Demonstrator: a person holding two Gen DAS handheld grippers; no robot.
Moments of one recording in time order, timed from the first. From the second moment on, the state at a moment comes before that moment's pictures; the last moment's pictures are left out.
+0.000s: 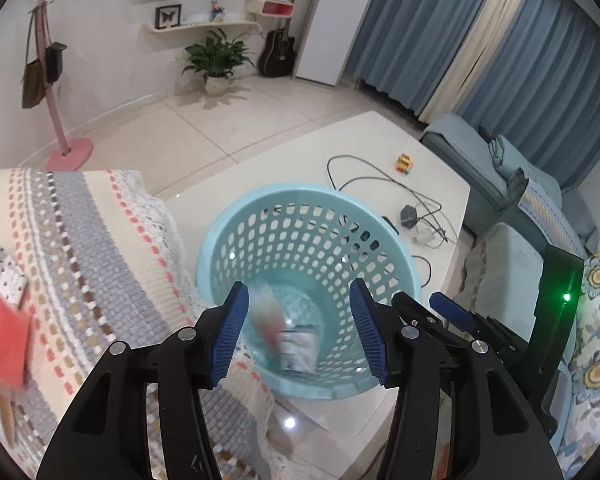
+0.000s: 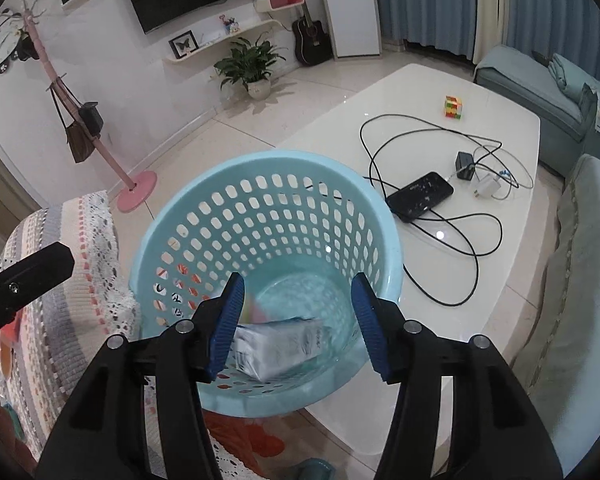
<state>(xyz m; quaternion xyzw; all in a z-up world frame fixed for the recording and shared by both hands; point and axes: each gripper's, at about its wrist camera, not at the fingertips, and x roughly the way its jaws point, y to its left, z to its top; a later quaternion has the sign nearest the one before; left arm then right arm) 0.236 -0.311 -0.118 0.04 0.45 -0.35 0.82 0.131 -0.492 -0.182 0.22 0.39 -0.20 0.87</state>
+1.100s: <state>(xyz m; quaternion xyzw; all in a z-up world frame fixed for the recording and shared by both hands) 0.118 0.063 -0.037 -0.09 0.28 -0.06 0.95 0.107 -0.216 -0.091 0.06 0.30 0.09 0.95</state>
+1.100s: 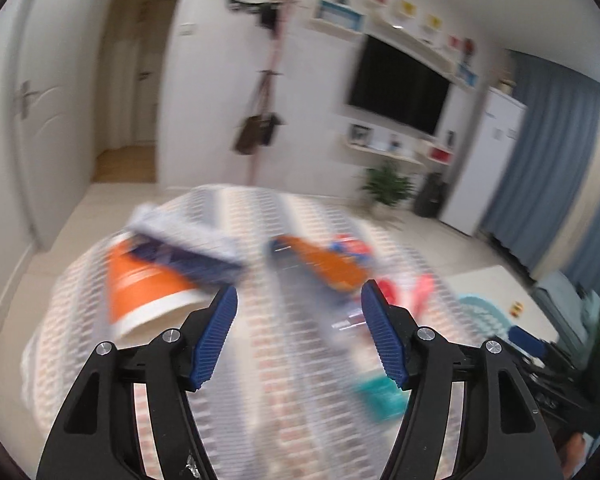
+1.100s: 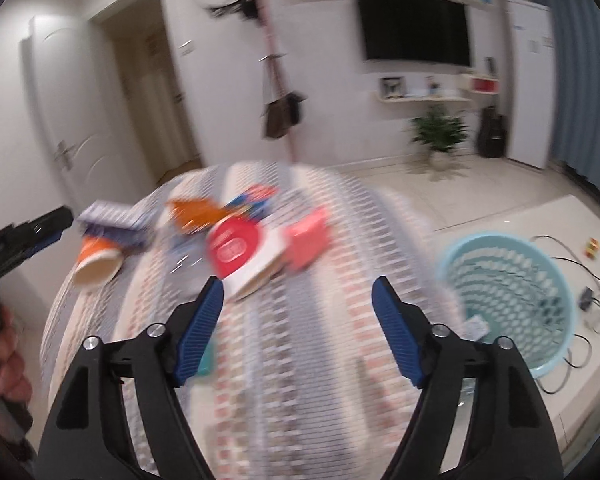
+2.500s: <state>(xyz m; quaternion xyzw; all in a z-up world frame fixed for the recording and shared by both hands) 0.121 0.169 -0.075 -0.10 0.30 0.07 0.95 0.115 -0.116 -0.144 -0.03 0.38 0.12 0.92</state>
